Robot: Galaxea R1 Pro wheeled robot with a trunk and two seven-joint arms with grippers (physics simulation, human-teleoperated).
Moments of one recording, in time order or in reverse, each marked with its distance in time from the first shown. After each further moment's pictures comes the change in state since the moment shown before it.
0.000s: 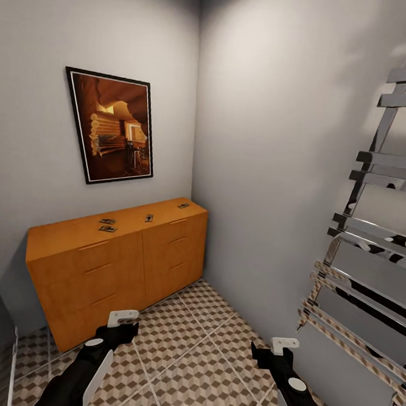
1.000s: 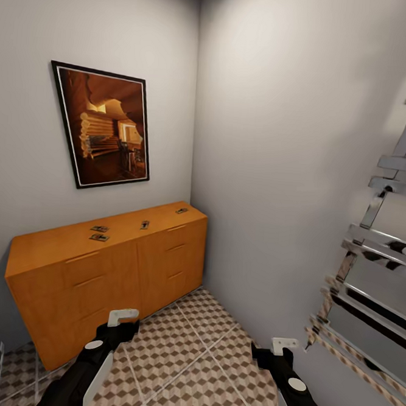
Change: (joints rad) left arm 0.007 -0.003 -0.001 0.003 0.001 -0.068 -0.003; right arm 0.000 0.000 0.000 0.001 0.000 0.000 0.000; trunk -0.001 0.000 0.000
